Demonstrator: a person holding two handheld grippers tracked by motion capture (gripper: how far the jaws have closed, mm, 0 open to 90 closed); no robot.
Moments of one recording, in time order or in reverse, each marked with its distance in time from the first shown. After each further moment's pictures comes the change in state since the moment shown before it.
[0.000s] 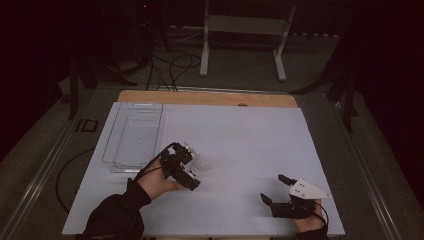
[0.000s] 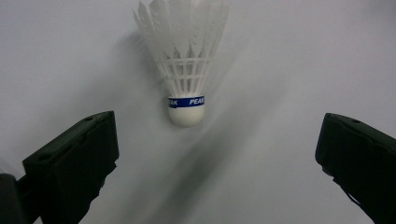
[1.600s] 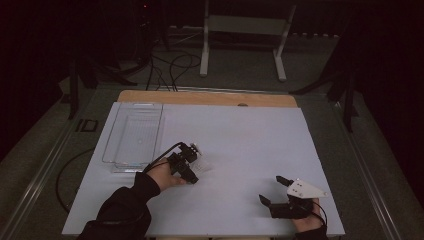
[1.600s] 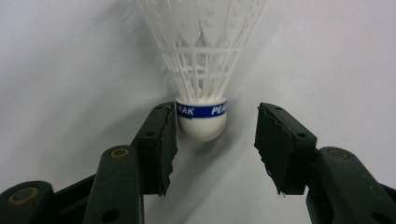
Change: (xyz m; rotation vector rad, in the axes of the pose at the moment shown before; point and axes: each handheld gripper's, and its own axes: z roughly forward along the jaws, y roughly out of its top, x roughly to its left) left arm 0.016 0.014 0.040 0.144 -0.055 -0.015; right arm 0.001 -0.002 0.004 0.033 0.021 0.001
